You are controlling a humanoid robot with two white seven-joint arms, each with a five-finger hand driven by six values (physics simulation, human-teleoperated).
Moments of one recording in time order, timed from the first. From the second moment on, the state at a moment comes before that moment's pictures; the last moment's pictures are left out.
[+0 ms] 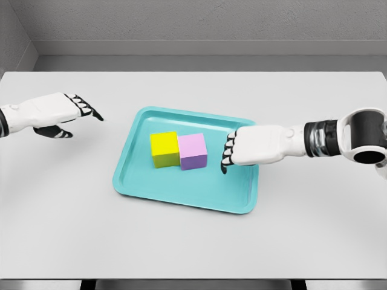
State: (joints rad) left arm -0.63 0.89 -0.62 -1.32 -0.47 -0.61 -0.40; right arm -0.78 -0.79 0.89 -1.74 0.47 -0.61 0.61
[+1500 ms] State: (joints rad) left arm -0.65 0.92 -0.55 -1.18 -0.39 -0.61 -0.40; right arm -0.83 -0.57 1.02 -1.54 0.50 -0.61 0.61
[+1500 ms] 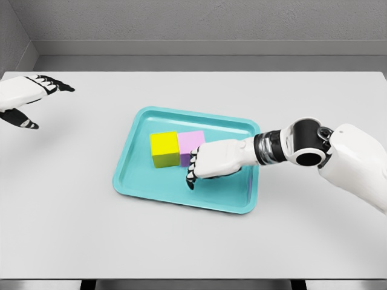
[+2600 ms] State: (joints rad) left arm -0.65 0.93 -0.53 -1.17 -0.37 -0.61 -0.40; right arm -0.72 -1.16 0.74 -1.64 0.08 -0.61 0.61
